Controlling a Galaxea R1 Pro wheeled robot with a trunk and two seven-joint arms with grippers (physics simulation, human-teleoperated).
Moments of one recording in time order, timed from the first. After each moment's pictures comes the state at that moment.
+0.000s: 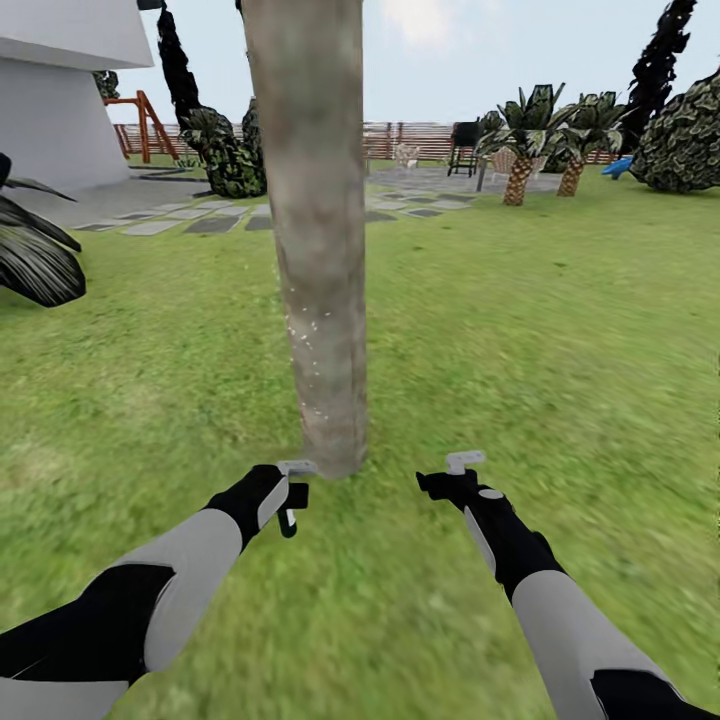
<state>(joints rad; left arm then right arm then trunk) -1.04 -0.14 -0.01 -0.21 0.06 0.52 0.14 -0.78 0.07 -0.05 -0.63 0.13 0.22 0.13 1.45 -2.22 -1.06</state>
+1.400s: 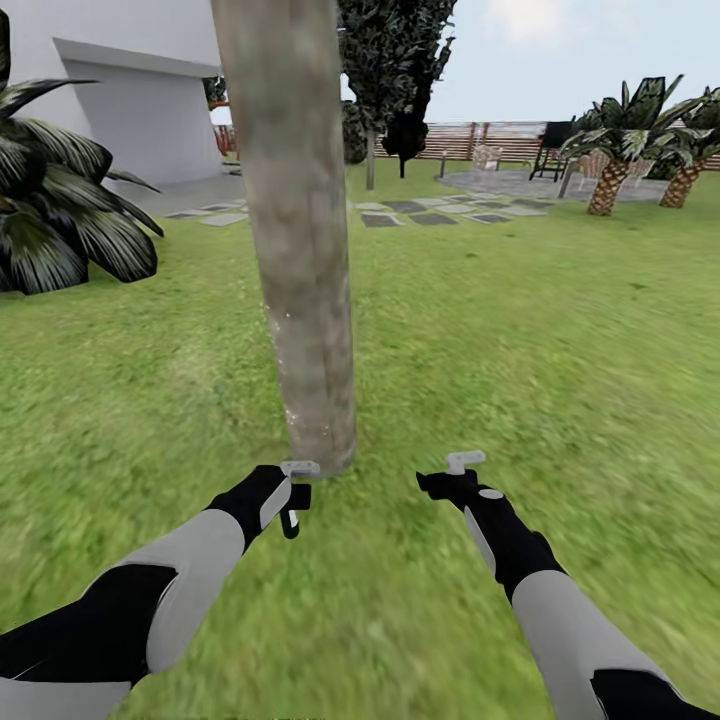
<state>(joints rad) -1.04 -0.15 -0.01 -0.21 0.06 0.52 0.14 -0.78 0.07 -0.05 -0.63 0.13 0.22 0.13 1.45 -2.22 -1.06</state>
